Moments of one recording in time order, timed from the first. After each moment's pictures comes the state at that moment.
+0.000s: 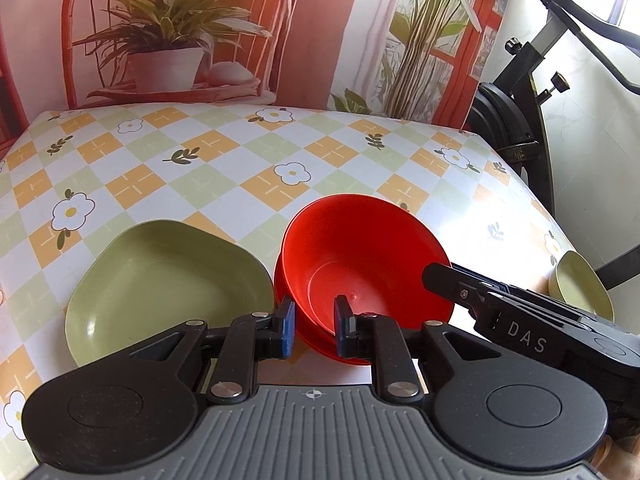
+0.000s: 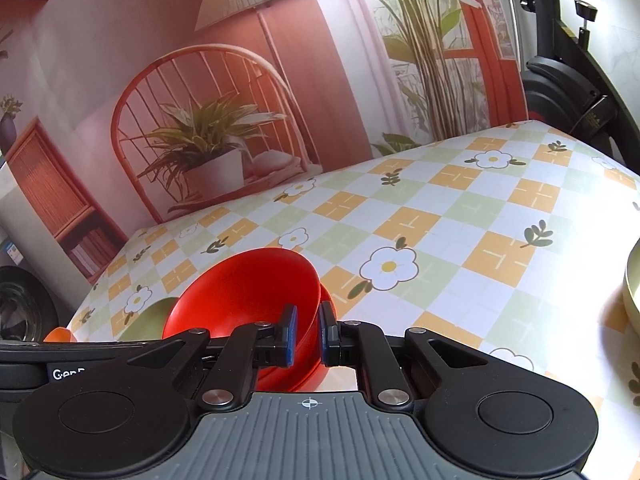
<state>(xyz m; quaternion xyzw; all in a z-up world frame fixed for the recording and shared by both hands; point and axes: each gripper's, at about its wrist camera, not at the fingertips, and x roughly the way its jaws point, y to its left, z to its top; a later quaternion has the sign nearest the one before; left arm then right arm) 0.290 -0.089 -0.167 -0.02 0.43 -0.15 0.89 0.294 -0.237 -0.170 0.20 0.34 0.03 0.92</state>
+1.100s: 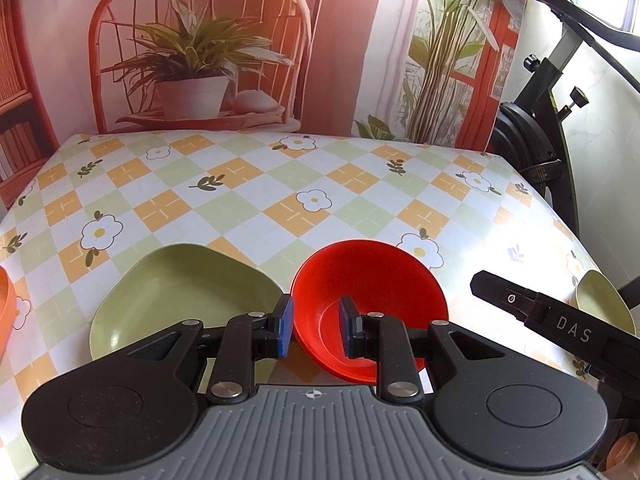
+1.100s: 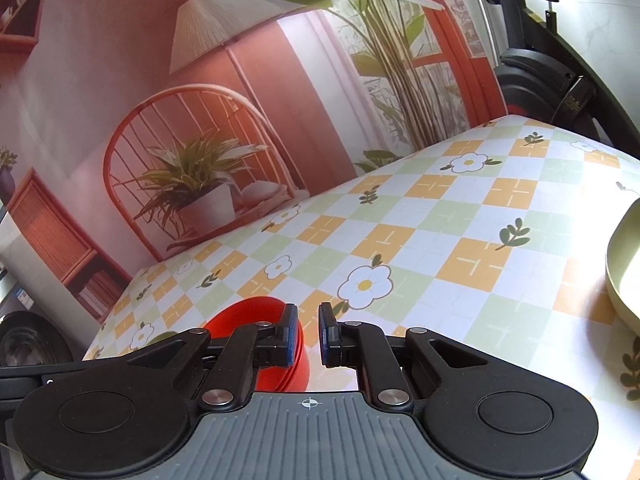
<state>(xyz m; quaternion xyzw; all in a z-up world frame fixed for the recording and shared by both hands) 0.284 -0.097 -0.155 -0.01 0.39 -0.10 0.91 0.282 -0.277 -0.170 0.26 0.30 0.01 0.92</state>
